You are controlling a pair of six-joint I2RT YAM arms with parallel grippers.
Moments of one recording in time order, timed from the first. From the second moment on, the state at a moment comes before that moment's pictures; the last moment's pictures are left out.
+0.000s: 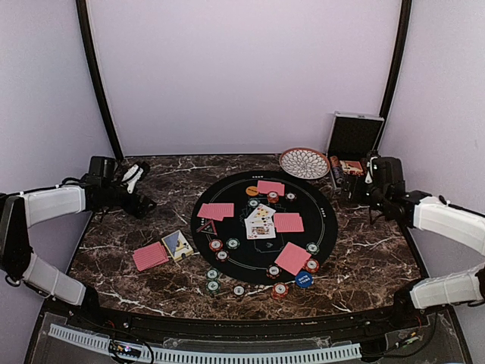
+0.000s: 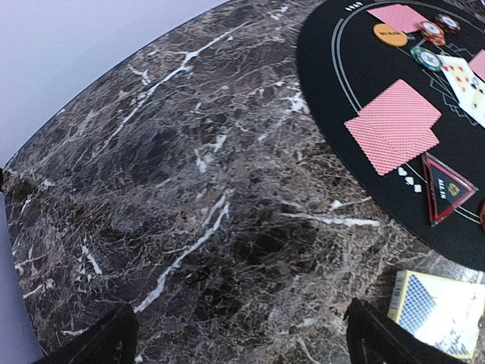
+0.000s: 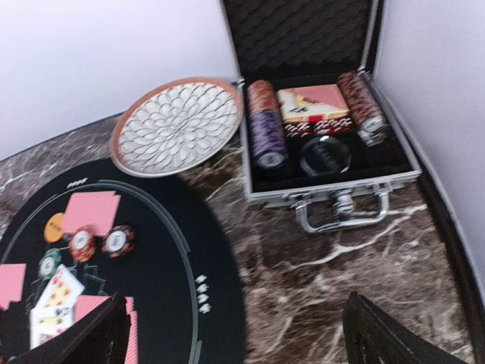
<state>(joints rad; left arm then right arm) -0.10 1.36 0.79 -0.19 0.27 0.45 0.36 1.16 0.72 -0.13 0.25 0.39</state>
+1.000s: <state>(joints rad) -0.07 1.53 0.44 0.77 0.05 0.19 0.12 1.36 0.23 0.96 0.53 0.06</state>
